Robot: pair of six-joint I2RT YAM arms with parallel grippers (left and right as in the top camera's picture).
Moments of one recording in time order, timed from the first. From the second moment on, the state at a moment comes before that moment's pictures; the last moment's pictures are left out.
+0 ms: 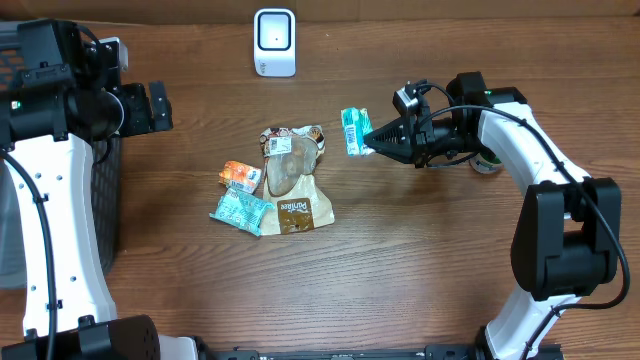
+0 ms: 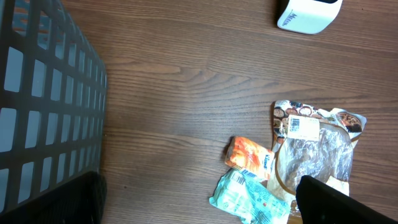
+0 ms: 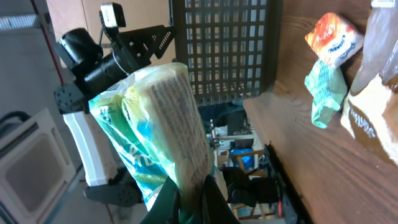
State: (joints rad) left arm 0.21 1.60 1.76 -1.20 0.13 0.00; right arm 0.09 1.95 1.43 -1.08 -1.56 -0.03
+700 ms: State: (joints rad) left arm 0.21 1.60 1.76 -1.20 0.13 0.00; right arm 0.09 1.95 1.43 -0.99 -1.55 0.12
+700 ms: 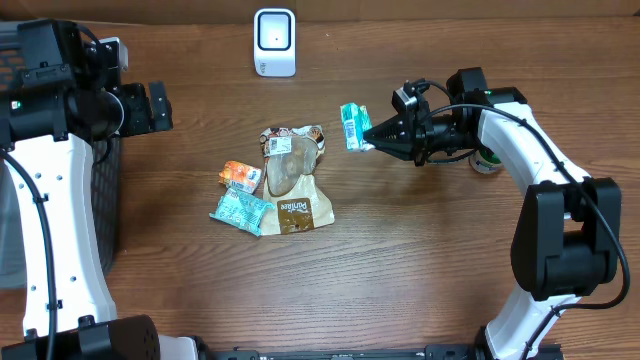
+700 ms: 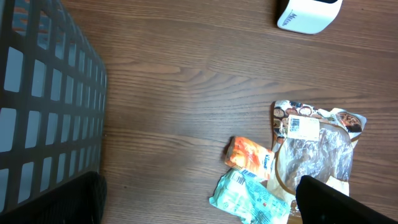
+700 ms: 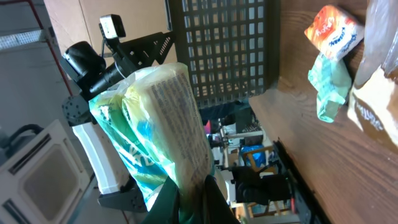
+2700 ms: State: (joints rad) left arm 0.21 1.60 1.76 -1.20 0.13 0.00; right arm 0.60 2.69 2.39 -0.03 0.44 -0.74
